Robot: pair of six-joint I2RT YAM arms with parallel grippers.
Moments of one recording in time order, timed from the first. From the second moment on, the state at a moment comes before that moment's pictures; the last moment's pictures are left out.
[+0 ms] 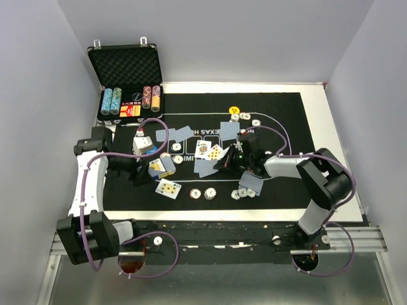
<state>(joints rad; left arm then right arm) 0.19 1.19 1.06 -1.34 0.93 1.17 0.59 1.72 0.74 0.29 -0.37 0.98</state>
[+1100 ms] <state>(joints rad) 0.22 1.17 0.91 -1.16 0.81 0.99 0.60 1.44 0.90 -0.14 -0.20 0.83</state>
